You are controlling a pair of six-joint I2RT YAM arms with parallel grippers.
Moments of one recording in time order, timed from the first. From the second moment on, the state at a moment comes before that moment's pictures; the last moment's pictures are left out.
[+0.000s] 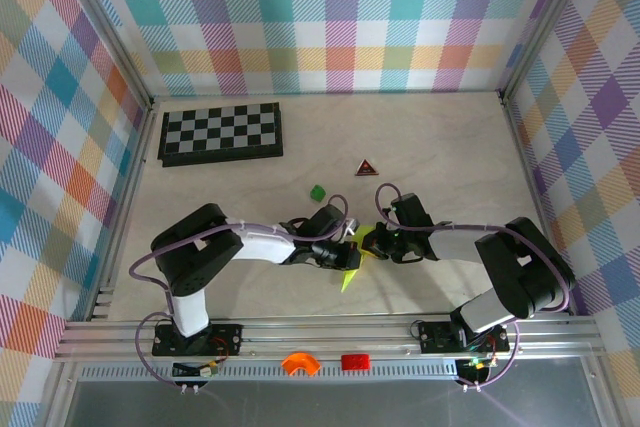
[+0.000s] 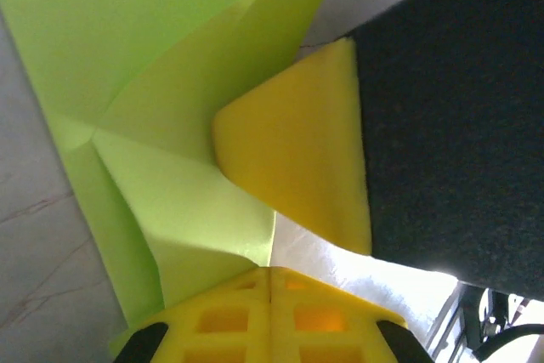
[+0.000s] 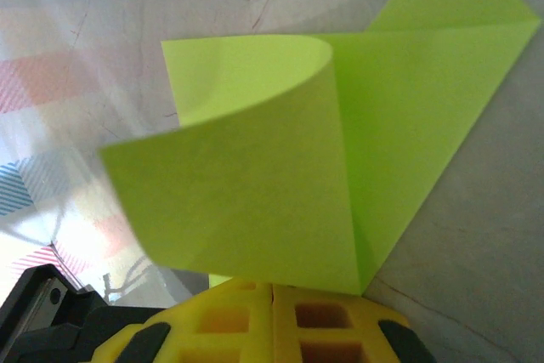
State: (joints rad) left arm -0.95 1.82 0.84 0.10 0.41 -0.78; right arm 0.50 1.50 0.47 0.03 -0.53 0.90
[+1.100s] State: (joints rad) left arm -0.95 1.76 0.63 0.37 0.46 -0.84; right arm 0.53 1.46 0.50 -0.10 -0.48 0.85
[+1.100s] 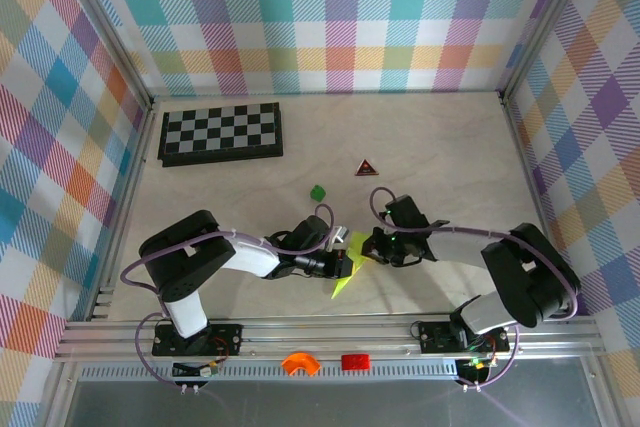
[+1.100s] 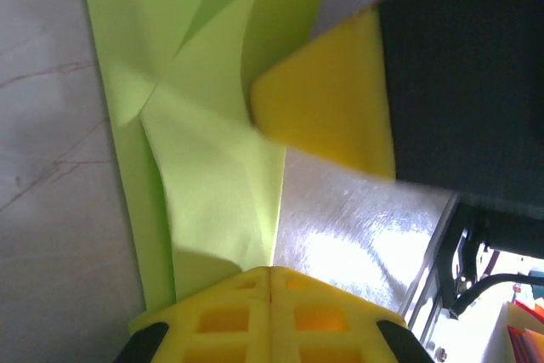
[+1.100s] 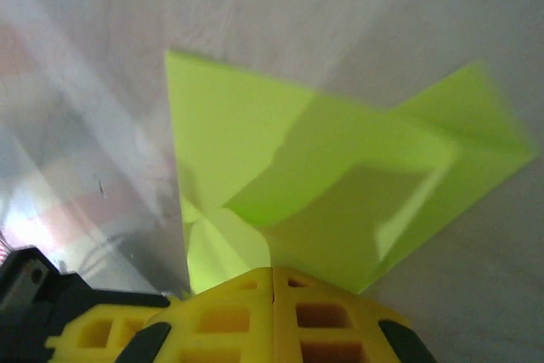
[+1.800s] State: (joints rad) left arm -0.95 1.77 0.62 0.41 0.45 -0.84; right arm 0.26 1.55 0.54 -0.11 -0.65 0.77
